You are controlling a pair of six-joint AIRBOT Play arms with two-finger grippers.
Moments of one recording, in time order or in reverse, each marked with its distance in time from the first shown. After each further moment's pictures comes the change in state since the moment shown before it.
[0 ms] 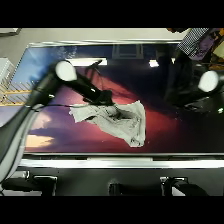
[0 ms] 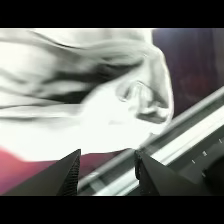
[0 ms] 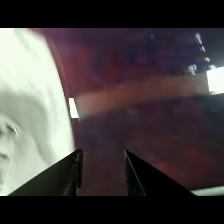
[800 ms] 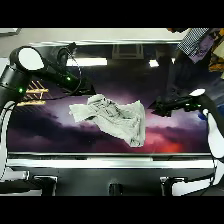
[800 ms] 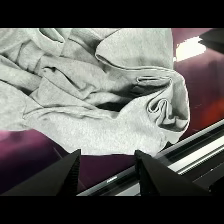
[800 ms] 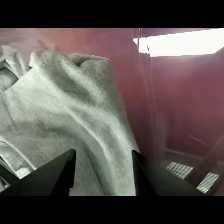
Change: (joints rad) left arm 0.129 0.097 0.000 0.025 -0.042 0.011; right arm -0.245 -0.504 -0.134 0.806 -0.126 -0.551
